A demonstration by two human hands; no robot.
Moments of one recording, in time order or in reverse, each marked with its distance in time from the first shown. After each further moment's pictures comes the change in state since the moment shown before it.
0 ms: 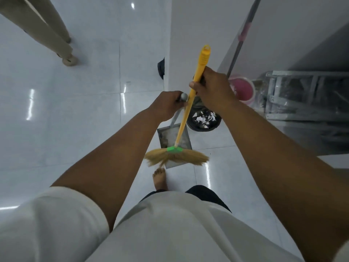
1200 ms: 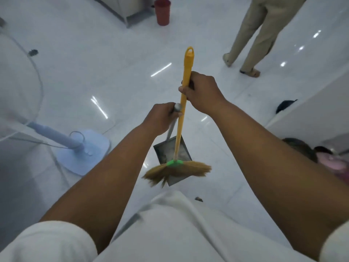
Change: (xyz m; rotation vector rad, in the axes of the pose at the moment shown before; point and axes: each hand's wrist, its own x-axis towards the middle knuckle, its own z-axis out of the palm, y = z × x) left_hand -0.608 -0.039 0.074 -0.269 0.820 -0.687; right_hand -0.411 -0.277 0.160 0.084 -0.580 -0.817
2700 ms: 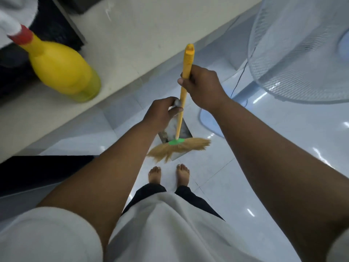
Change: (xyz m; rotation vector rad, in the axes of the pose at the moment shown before) left_hand -0.310 -0.410 -0.145 -0.541 1.209 -1.025; right_hand -0.061 -0.404 0.537 -0.096 -1.200 -1.163
